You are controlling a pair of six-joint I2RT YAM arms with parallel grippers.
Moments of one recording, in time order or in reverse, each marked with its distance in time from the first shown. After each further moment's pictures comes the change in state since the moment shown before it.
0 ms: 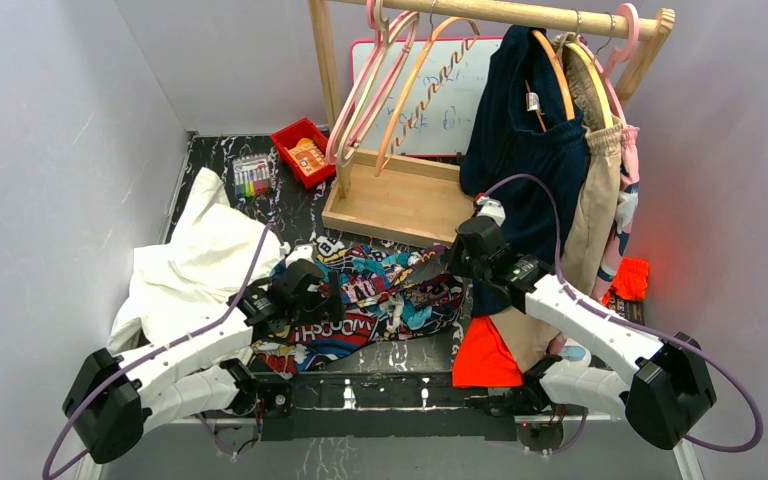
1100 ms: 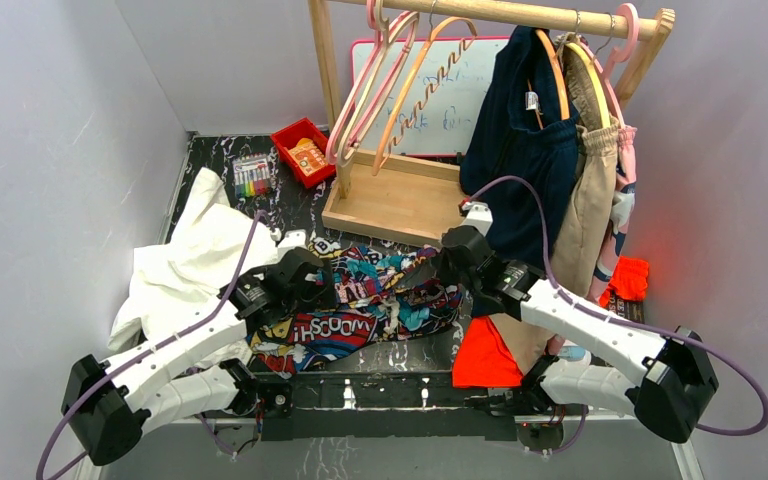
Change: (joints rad) left arm 0.000 -0.022 0.164 -0.172 -0.132 0.032; right arm 0.164 0.001 0.026 -0.017 0.150 0.011
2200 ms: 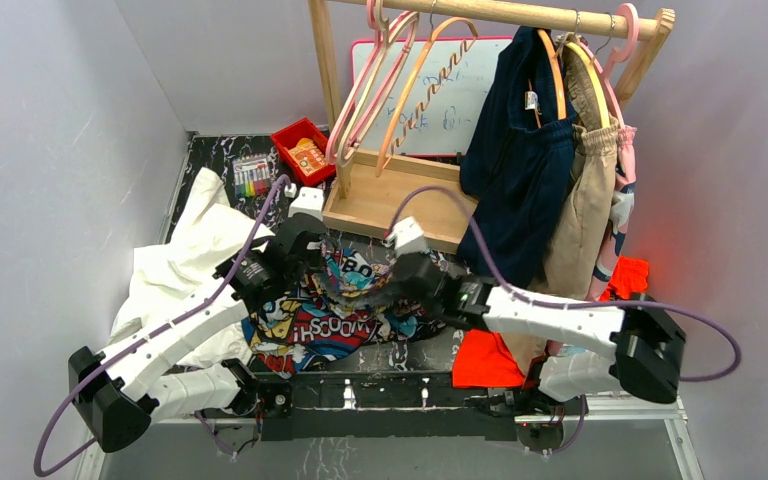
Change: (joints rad) left arm 0.000 0.079 0.247 0.045 -0.179 0.370; right arm 0.353 0.218 0.068 0.138 0.227 -0.514
